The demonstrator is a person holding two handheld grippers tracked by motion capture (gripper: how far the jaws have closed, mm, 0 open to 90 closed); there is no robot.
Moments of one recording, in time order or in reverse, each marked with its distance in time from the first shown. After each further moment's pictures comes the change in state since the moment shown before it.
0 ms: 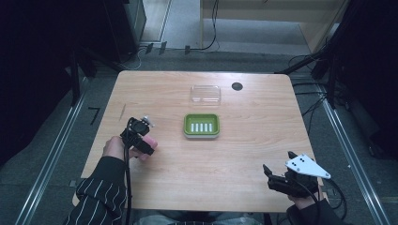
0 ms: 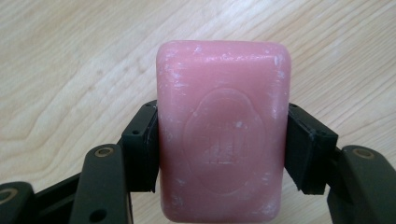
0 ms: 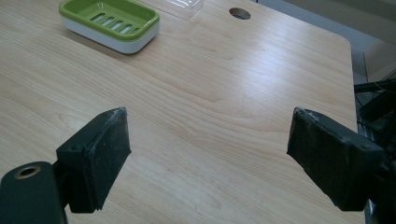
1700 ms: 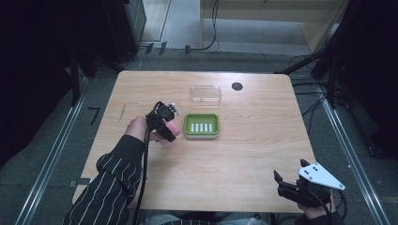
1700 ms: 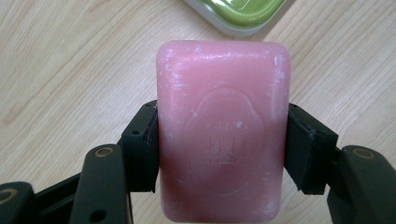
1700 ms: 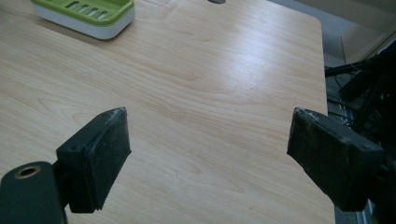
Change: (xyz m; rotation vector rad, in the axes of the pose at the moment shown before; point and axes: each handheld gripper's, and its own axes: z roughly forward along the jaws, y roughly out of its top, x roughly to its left) left arm -0.031 0.077 -0.010 -0.032 -0.042 0.247; right arm -0.009 -0.017 -0.022 0.026 -0.072 0.052
